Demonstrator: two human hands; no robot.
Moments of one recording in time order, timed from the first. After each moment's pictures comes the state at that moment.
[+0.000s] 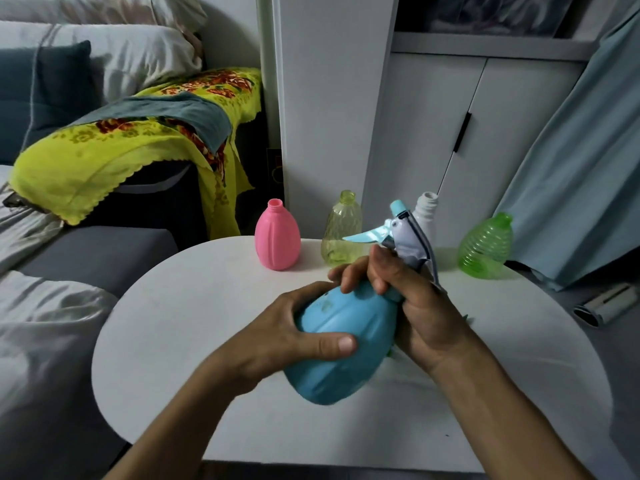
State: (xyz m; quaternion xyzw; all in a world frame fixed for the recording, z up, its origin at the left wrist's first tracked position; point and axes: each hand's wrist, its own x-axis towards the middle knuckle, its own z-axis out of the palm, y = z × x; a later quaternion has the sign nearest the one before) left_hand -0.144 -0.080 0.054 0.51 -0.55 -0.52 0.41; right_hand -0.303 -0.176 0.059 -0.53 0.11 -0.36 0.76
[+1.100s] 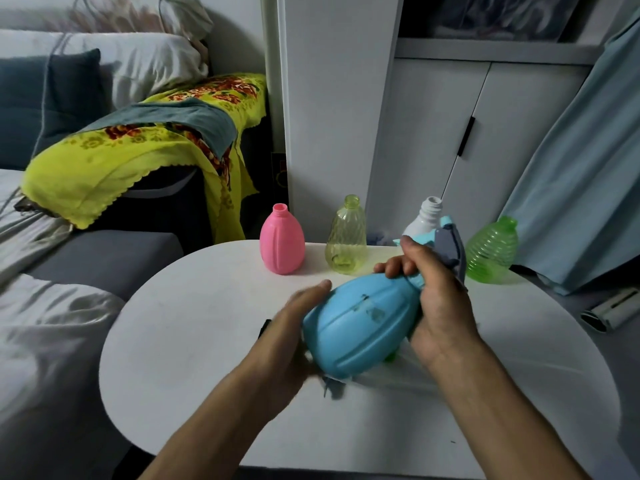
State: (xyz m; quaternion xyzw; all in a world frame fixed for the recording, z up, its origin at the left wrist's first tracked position) left_hand -0.162 -0.082 0.035 0.49 -0.21 -0.64 0.54; right_hand -0.298 -0.184 0.059 -0.35 0.31 -0.54 0.70
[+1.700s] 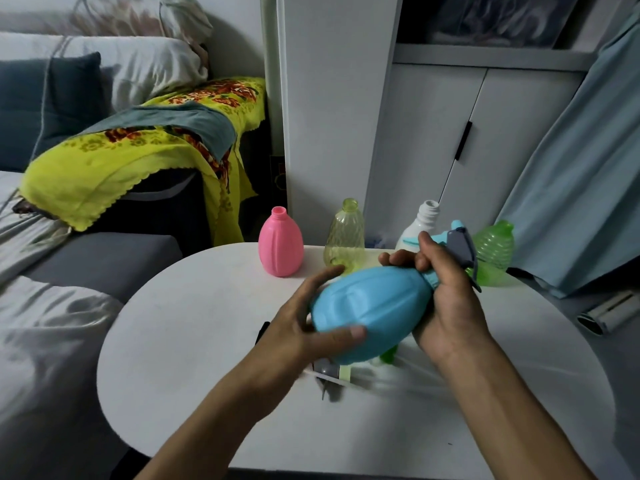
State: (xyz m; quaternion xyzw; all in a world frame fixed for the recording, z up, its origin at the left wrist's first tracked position) left_hand -0.158 -0.083 0.036 0.46 -0.40 -0.56 0.56; right_hand -0.314 -0.190 0.064 -0.34 0.27 -0.50 0.75
